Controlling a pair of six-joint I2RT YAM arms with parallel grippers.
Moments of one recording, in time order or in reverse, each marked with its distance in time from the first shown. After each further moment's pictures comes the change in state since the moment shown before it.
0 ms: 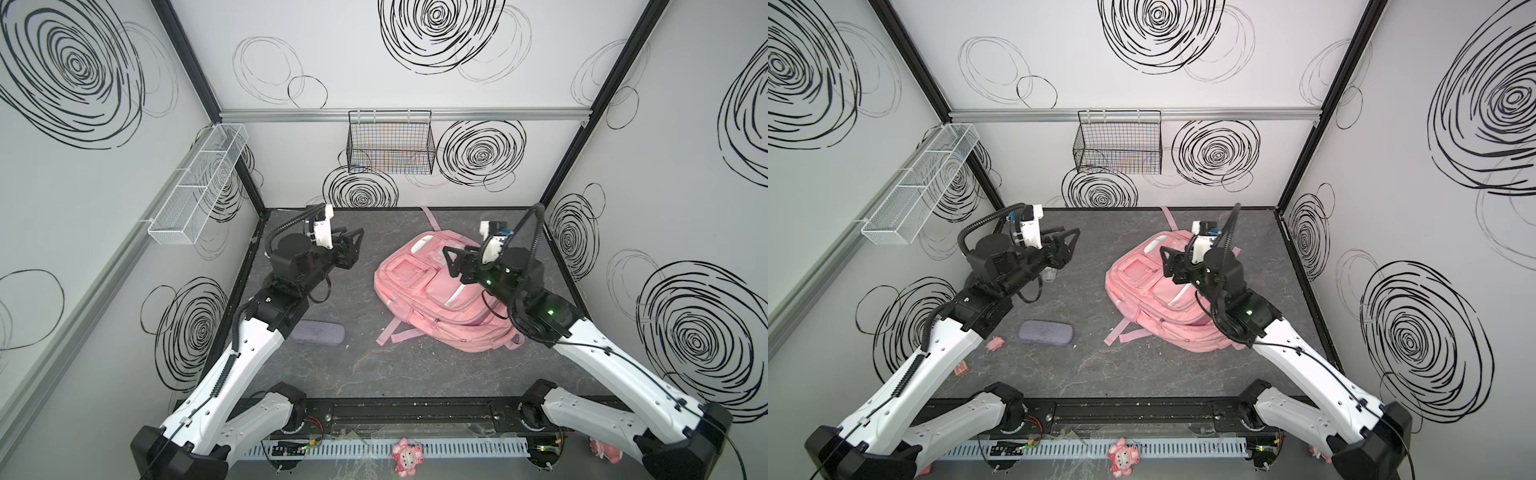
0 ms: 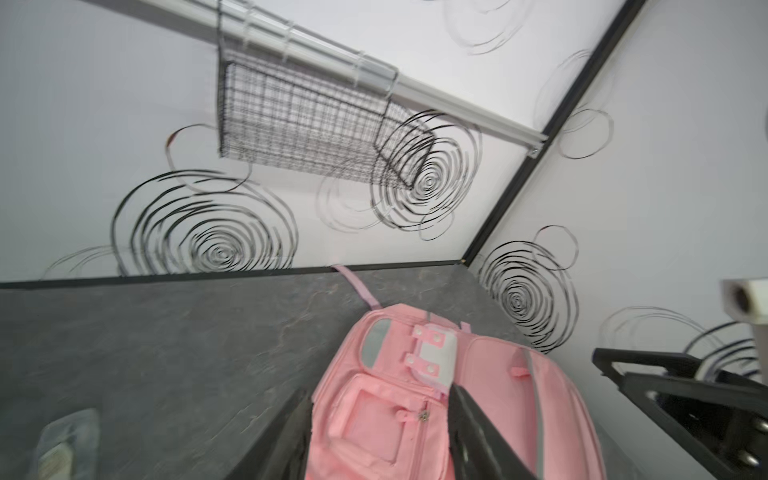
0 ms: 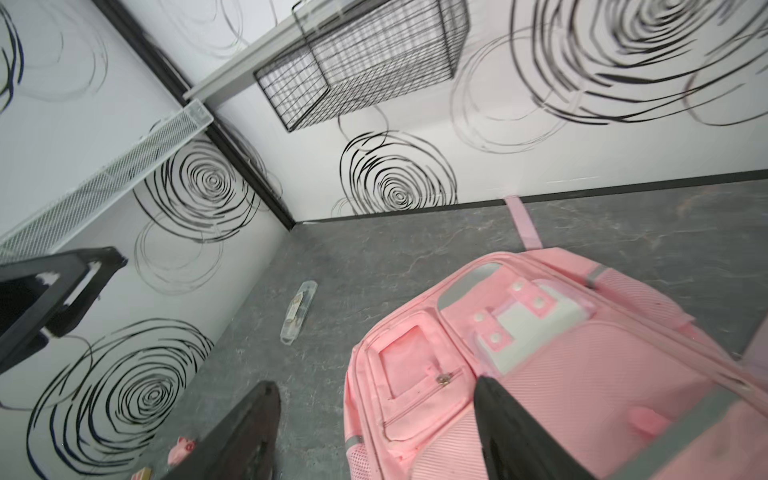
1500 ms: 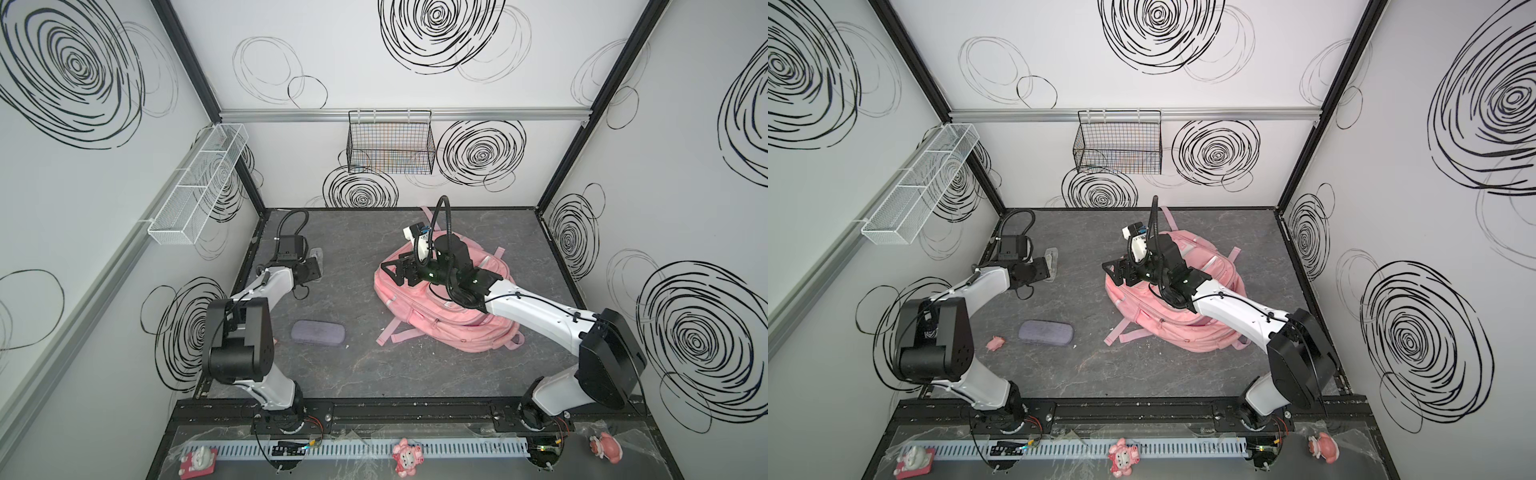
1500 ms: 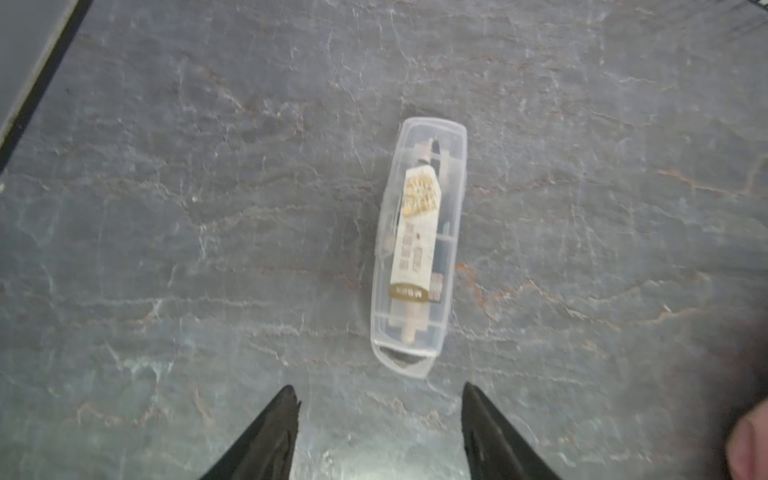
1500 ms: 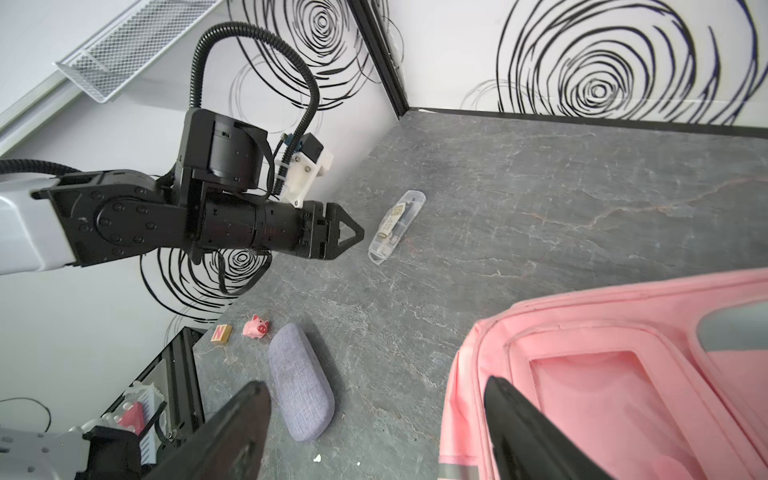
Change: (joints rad) left arm 0.359 0.562 -0.053 -0.147 -0.151 0.035; right arm 0.040 0.455 0.108 0.266 -0.453 -0.095
